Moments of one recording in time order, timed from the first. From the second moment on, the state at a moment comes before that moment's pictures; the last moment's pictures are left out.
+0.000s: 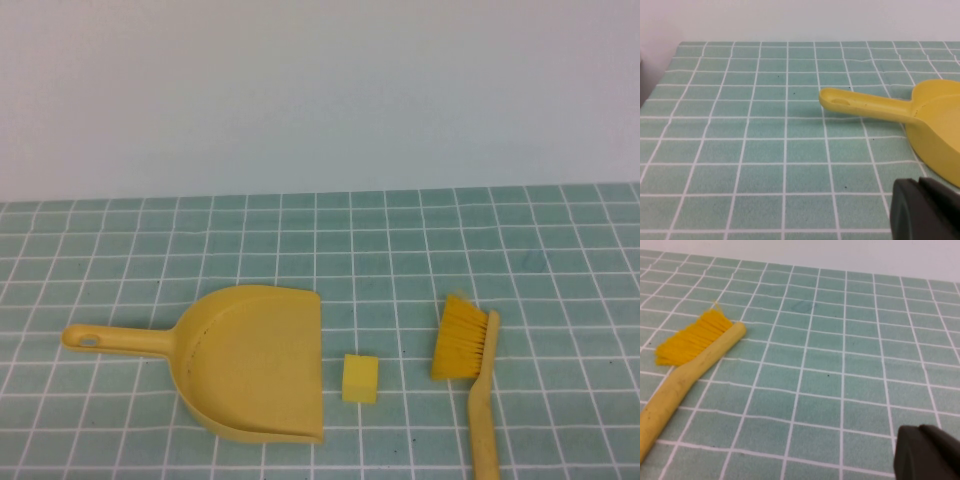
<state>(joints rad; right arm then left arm) 0.06 -0.01 0.03 0.07 0.43 -0.14 -0.05 -0.03 0.04 -0.19 0.34 0.09</state>
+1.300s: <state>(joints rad) 0.06 -0.01 0.01 0.07 -0.09 -0.10 -0.05 -0.03 0.00 -0.20 -0.23 -0.25</state>
